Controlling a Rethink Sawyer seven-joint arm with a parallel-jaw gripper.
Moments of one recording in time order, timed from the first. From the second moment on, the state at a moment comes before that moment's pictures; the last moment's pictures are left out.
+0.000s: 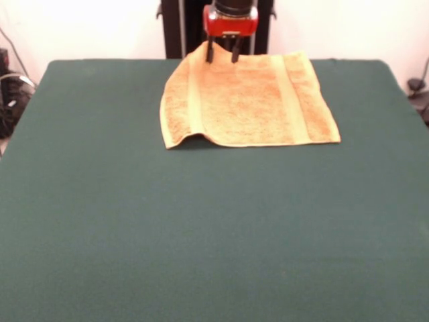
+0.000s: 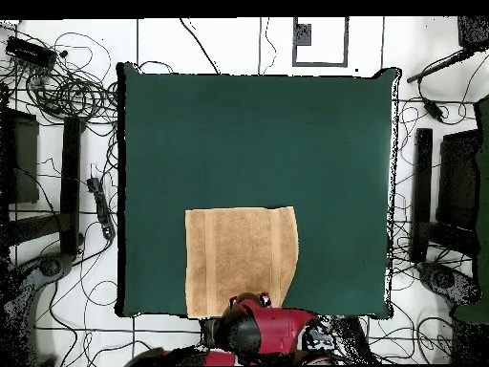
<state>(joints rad) -0.16 -0.48 -0.18 2.17 -0.36 -0.07 1.65</state>
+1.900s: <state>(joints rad) -0.20 -0.84 -0.16 2.24 -0.36 0.11 1.65</state>
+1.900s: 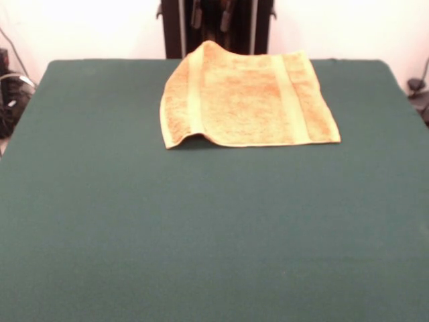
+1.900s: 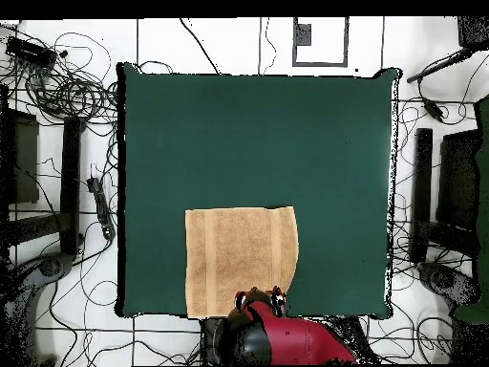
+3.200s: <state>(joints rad) -0.21 -0.83 -0.16 2.27 -0.36 0.11 1.65</state>
